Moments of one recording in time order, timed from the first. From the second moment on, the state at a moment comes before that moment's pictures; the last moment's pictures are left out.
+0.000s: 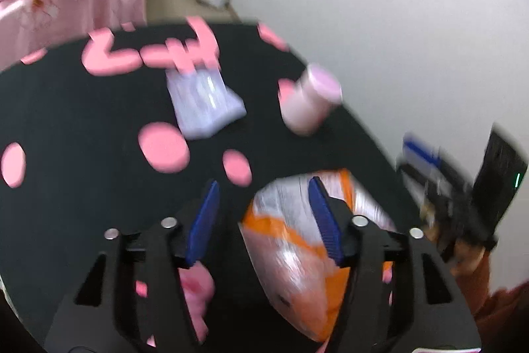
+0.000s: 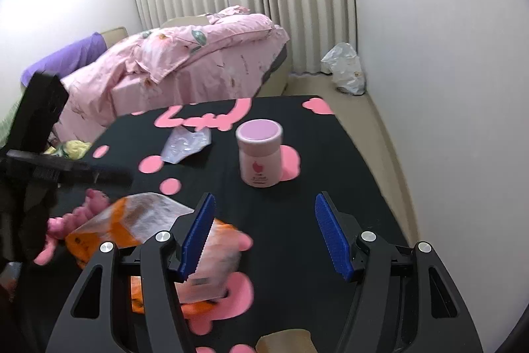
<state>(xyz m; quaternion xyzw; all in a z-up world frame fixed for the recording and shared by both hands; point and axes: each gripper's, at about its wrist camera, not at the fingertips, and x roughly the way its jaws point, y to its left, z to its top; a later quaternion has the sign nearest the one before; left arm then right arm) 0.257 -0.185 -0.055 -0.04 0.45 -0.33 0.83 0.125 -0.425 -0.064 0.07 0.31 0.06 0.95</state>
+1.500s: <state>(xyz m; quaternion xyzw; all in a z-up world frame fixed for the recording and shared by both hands) 0.199 -0.153 -0.025 -0.01 0.39 -0.25 0.88 0.110 -0.392 -0.086 0.09 0.41 0.14 0.90</state>
